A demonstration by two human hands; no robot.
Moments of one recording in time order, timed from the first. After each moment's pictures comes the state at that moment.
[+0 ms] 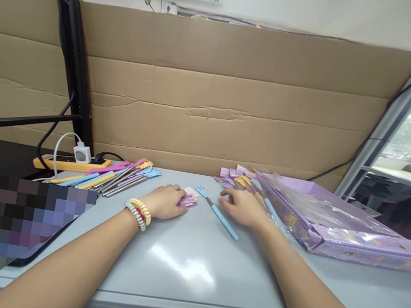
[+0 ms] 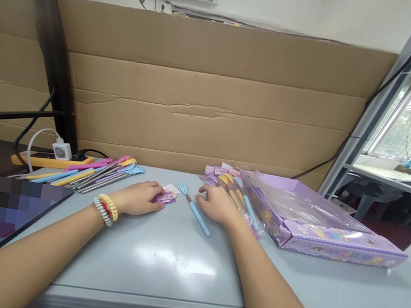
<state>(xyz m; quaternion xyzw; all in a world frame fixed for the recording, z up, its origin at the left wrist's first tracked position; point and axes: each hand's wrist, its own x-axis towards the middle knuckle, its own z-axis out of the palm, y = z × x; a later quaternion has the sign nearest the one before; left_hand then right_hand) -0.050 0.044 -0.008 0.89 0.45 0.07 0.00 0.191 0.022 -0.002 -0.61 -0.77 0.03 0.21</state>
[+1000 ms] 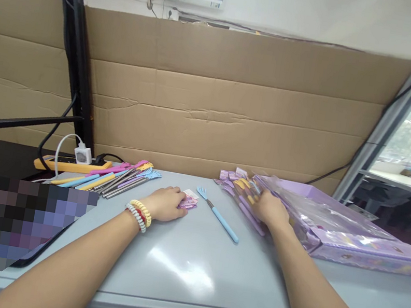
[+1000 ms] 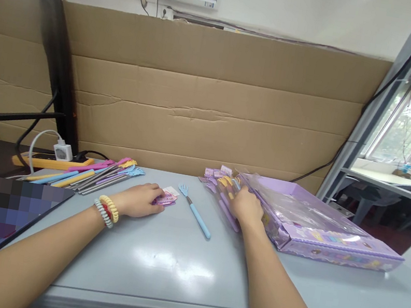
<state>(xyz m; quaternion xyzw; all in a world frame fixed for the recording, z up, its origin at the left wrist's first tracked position) -0.049 0.043 -0.008 0.89 0.45 0.06 0.00 0.238 0.033 0.000 -0.84 -0.51 -0.01 0.17</state>
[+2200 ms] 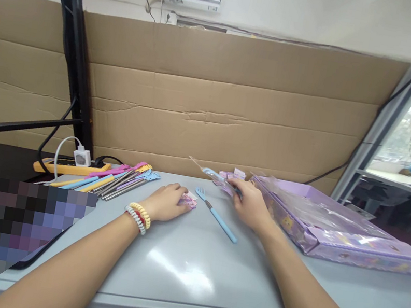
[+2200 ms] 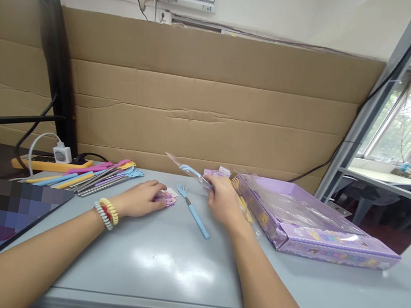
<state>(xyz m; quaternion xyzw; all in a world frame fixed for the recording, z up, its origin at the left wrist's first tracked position) -0.047 0.042 -0.008 0.88 0.45 0.16 0.01 0.204 0.023 -0.002 -0.49 -0.77 -0.16 0.38</state>
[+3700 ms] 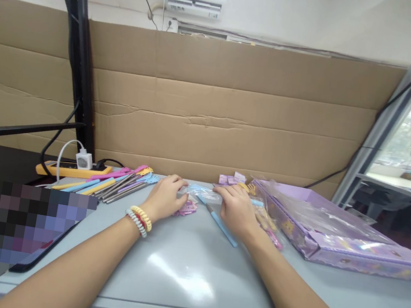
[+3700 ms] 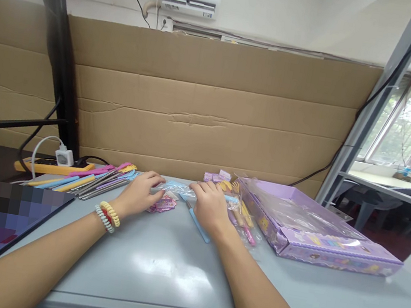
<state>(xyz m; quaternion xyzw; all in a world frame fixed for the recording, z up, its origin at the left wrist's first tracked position) -0.044 0.039 0.001 0.83 0.44 0.34 -0.06 0.170 0.018 -0.006 -0.43 -0.78 -0.28 0.34</state>
